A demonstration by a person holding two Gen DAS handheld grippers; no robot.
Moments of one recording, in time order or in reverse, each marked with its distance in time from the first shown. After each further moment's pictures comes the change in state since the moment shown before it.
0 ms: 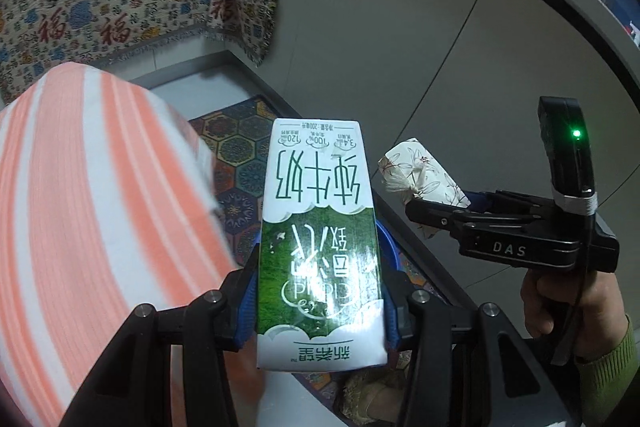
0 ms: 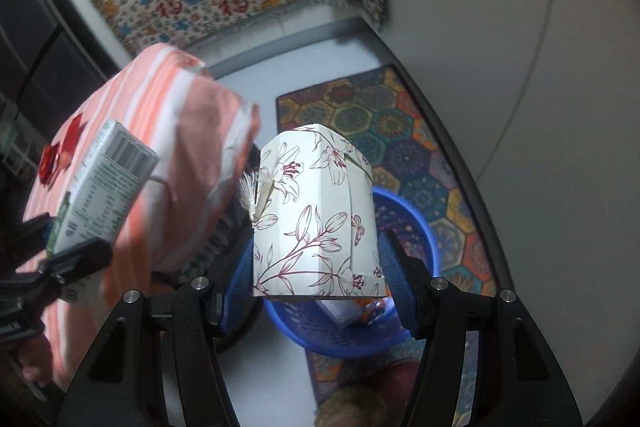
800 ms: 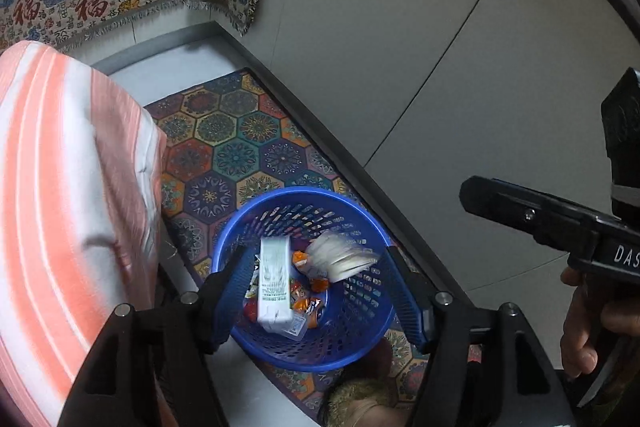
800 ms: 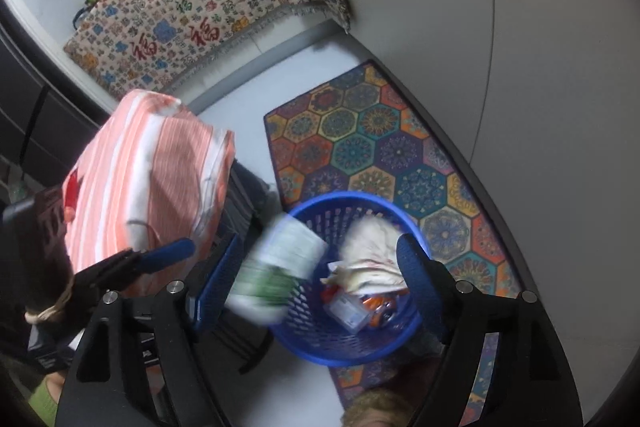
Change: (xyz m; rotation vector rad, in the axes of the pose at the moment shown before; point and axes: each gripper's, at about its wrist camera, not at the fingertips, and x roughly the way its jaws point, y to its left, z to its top) left arm 0.088 -0.014 0.014 -0.024 0.073 -0.013; right arm -0.004 -0.032 0.004 0.153 -0.043 0.043
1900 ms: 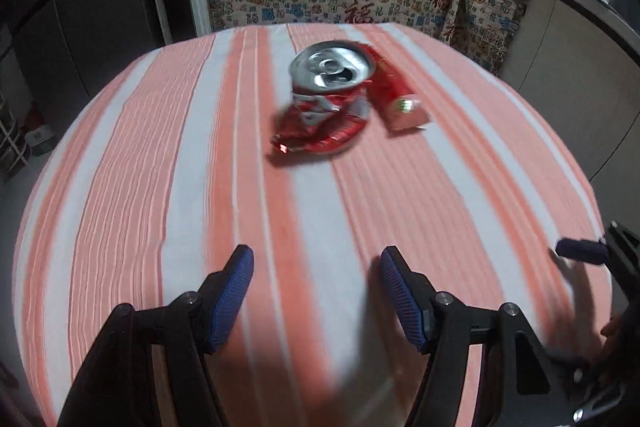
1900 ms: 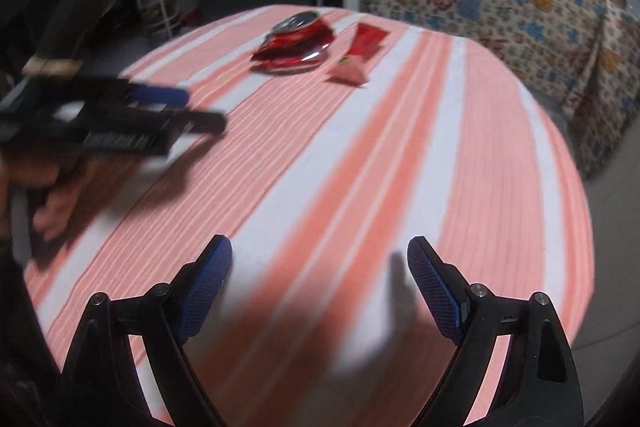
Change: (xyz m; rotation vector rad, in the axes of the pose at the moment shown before) left arm -0.255 0.354 -0.161 -0.284 -0.178 0.458; right arm 0.084 0.389 -0.153 -0.894 0.053 0.215
